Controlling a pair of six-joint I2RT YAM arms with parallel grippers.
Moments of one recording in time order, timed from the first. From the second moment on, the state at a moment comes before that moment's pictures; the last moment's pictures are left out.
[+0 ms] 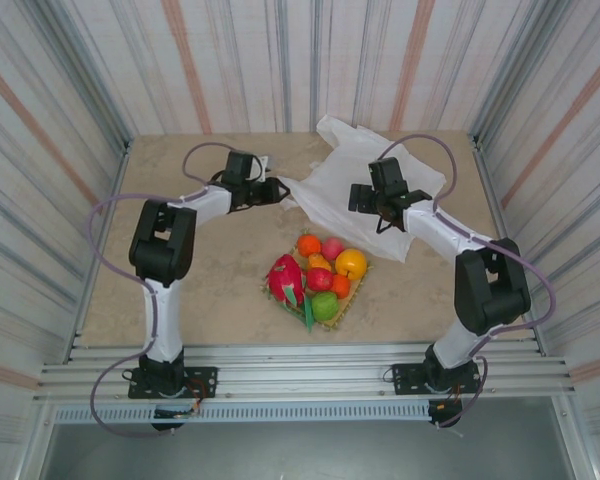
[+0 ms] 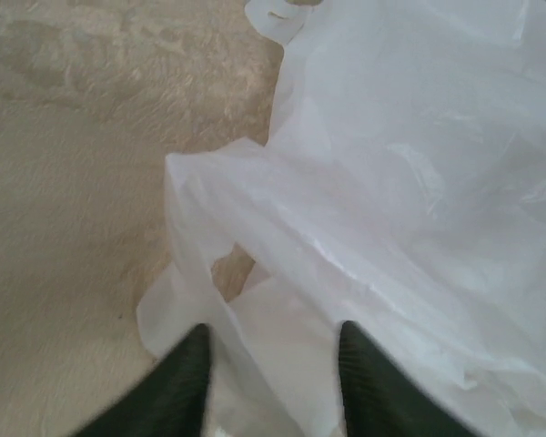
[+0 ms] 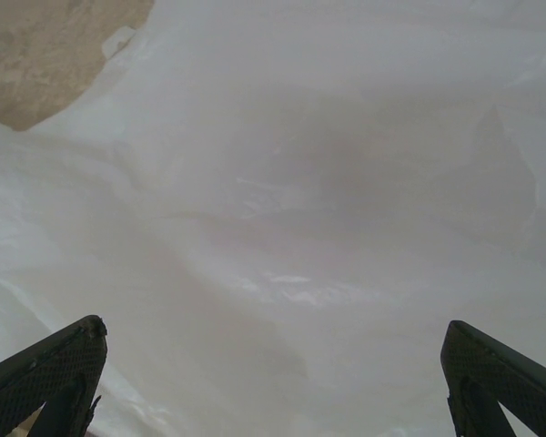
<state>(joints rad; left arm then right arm) -0.33 2.14 1.47 -0.07 0.47 -0.39 0.35 1.64 1.15 -0.32 0.15 0.38</state>
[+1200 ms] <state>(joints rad) -0.89 1.95 1.38 0.21 0.52 -0.16 0.03 1.64 1.38 -0.80 -0.11 0.23</state>
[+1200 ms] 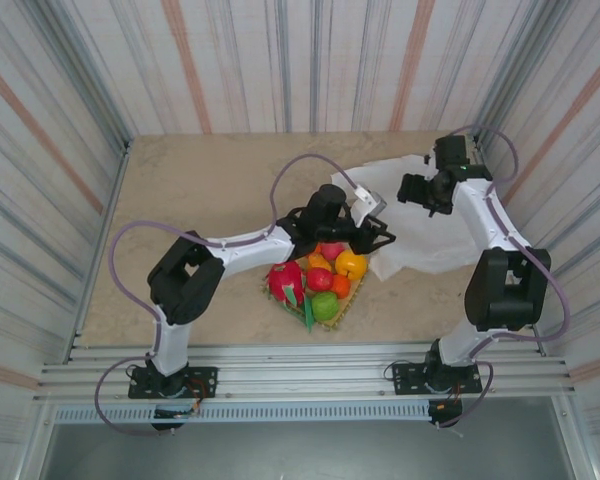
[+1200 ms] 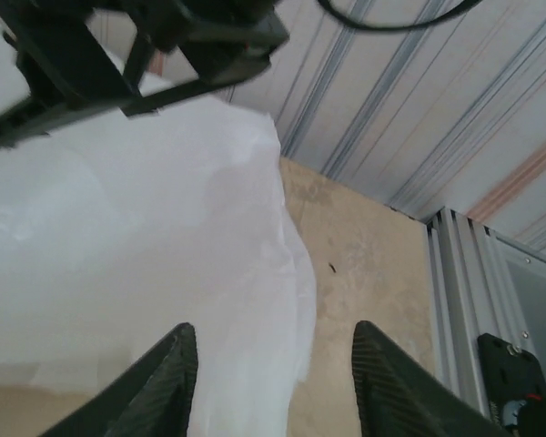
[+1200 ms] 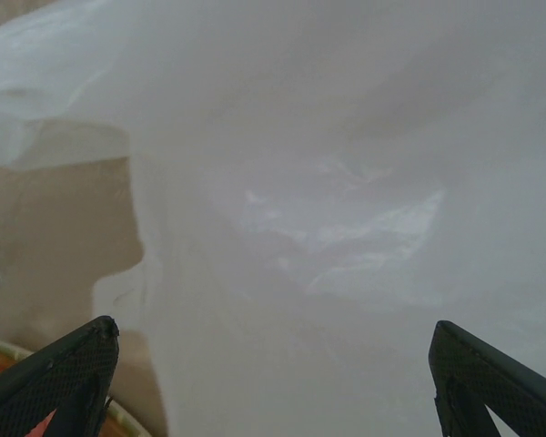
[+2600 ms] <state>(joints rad) -0.61 1.13 0.74 0.05 0.30 -0.39 0.42 1.99 1.46 -0.97 0.47 0.04</state>
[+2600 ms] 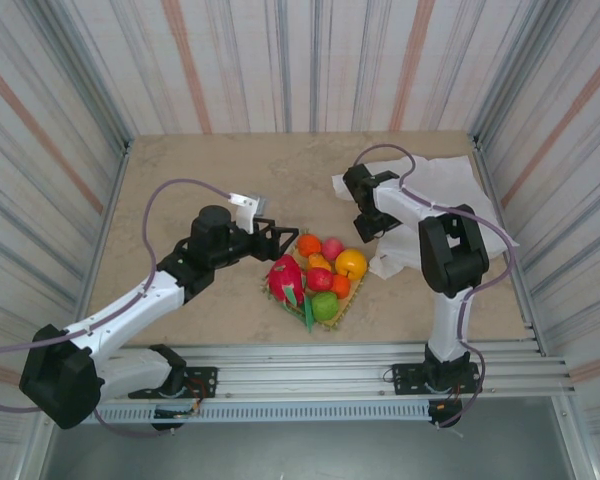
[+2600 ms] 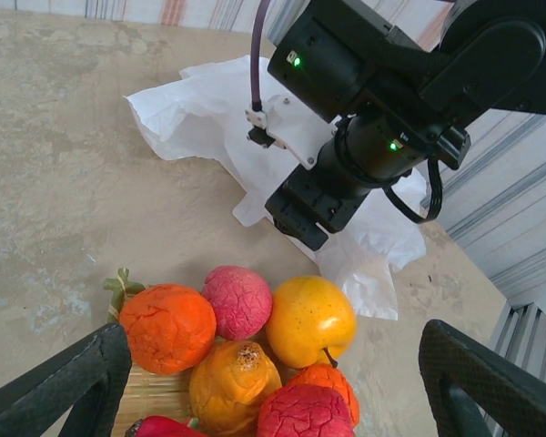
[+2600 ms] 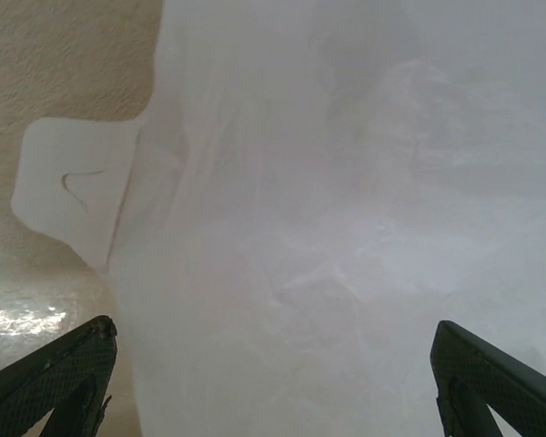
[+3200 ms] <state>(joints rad) -0.60 1.14 0.72 0.08 0.31 -0.41 0.42 2.02 1.50 -0.99 0.56 0.01</state>
